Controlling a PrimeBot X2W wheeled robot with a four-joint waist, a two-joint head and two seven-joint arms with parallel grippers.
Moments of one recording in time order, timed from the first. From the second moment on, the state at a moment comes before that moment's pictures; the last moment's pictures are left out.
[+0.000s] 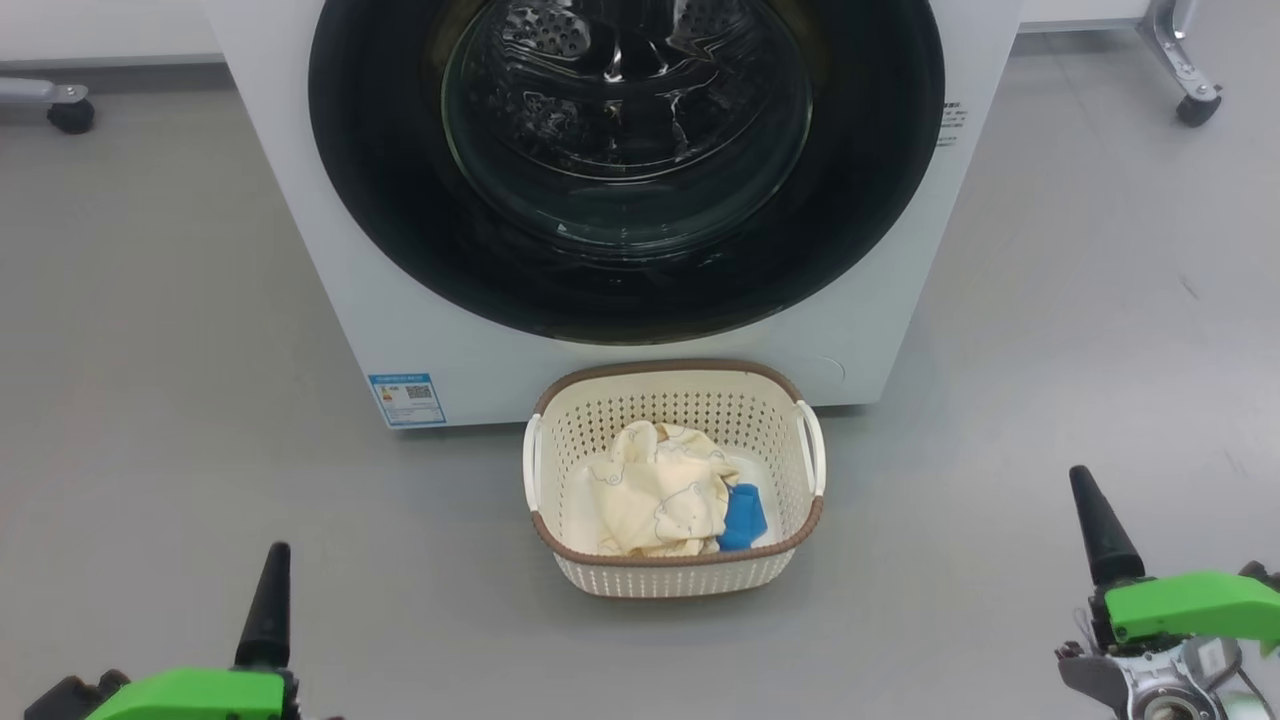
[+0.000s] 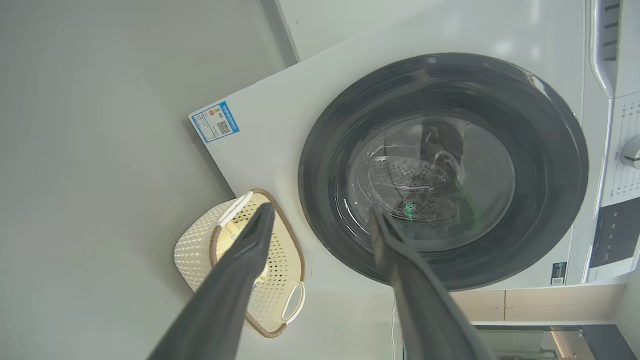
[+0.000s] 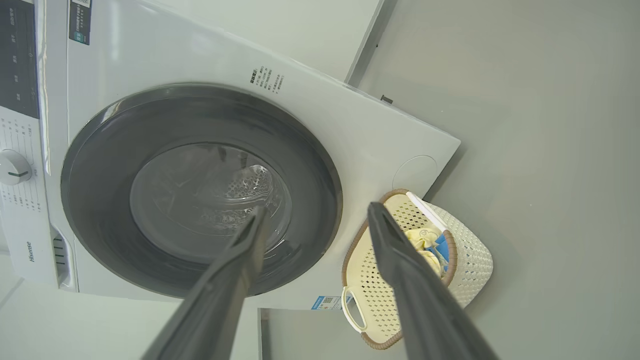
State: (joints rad) left arm -0.02 0.07 0.02 0.28 -1.32 -0.10 -0.02; right arm -0.03 -0.04 -0.11 0.32 1.23 0.13 0.01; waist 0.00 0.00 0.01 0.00
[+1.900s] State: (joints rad) left arm -0.02 0.07 -0.06 0.24 -0.42 -0.11 -0.19; right arm -0.05 -0.04 -0.10 0.26 0.20 0.13 -0.10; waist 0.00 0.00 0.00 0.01
